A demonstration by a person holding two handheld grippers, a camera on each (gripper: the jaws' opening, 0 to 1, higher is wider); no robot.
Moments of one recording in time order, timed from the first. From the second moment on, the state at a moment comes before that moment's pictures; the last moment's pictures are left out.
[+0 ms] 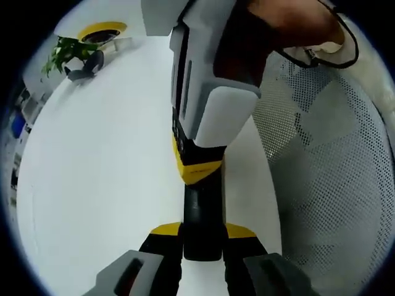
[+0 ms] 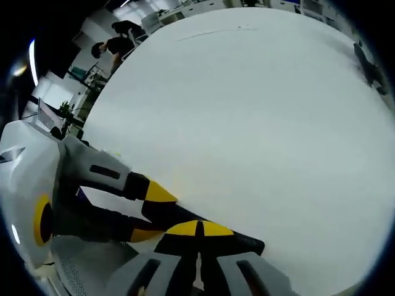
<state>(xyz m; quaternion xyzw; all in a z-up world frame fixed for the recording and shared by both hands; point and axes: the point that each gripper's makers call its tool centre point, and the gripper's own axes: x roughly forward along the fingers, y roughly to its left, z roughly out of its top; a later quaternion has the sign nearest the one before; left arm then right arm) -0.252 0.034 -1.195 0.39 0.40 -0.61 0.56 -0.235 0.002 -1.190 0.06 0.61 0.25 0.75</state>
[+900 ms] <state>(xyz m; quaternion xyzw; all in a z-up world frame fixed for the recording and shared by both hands) -0.252 0.034 -1.195 0.39 0.40 -0.61 0.56 -0.250 0.003 -1.185 0.09 0.61 0.27 0.74</state>
